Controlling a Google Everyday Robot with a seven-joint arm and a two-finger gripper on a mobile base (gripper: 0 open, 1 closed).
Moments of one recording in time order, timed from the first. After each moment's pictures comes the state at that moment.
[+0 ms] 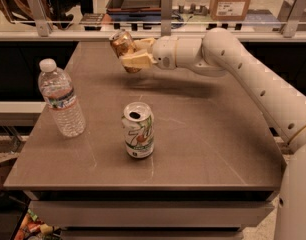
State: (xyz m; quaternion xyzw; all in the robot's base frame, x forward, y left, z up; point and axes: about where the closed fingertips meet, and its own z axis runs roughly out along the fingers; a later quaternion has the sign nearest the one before) arm 0.721 0.061 0.895 -0.48 0.58 0.36 0.56
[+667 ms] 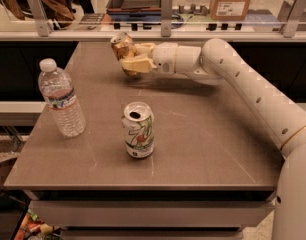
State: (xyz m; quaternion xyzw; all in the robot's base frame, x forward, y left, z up) arm 0.727 0.062 0.881 -0.46 0.56 0.38 0.57
